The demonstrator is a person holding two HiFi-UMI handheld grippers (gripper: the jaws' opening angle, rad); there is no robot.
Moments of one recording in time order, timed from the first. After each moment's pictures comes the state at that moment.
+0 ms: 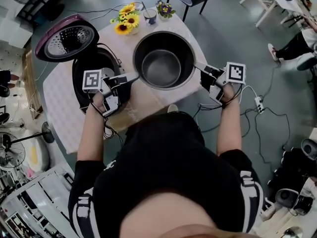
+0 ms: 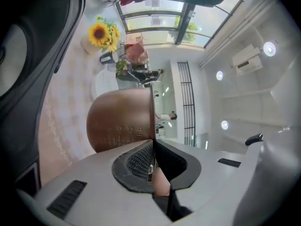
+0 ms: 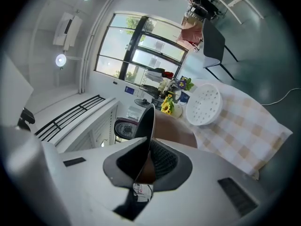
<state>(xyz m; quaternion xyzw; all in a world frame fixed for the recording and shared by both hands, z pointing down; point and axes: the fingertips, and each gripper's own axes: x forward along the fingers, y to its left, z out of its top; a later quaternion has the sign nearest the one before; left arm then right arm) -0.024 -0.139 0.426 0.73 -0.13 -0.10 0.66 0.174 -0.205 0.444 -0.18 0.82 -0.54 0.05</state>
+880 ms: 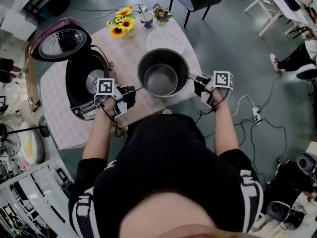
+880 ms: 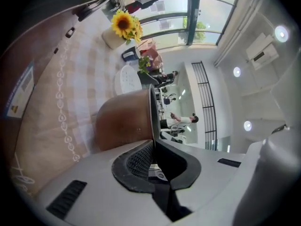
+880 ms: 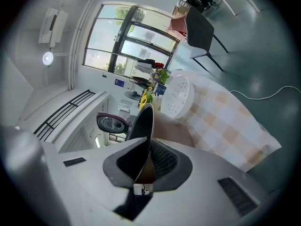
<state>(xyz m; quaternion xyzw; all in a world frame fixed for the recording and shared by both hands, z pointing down) 0.023 -0.153 0.547 0.70 -0.24 -0.05 0.67 0.231 -0.241 0.580 -0.21 0.80 -0.56 -0.05</state>
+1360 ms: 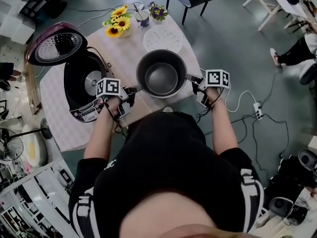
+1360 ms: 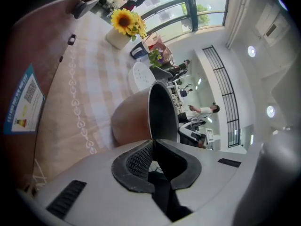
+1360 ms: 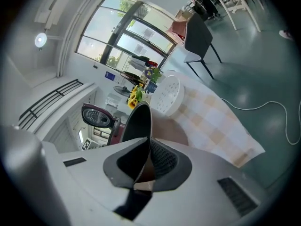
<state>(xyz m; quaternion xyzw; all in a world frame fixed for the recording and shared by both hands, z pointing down) 0.024 -0.155 0.592 0.69 -0.31 0.07 0.65 0.225 -0.233 0.598 -0.27 0.77 -0.57 -0.10</state>
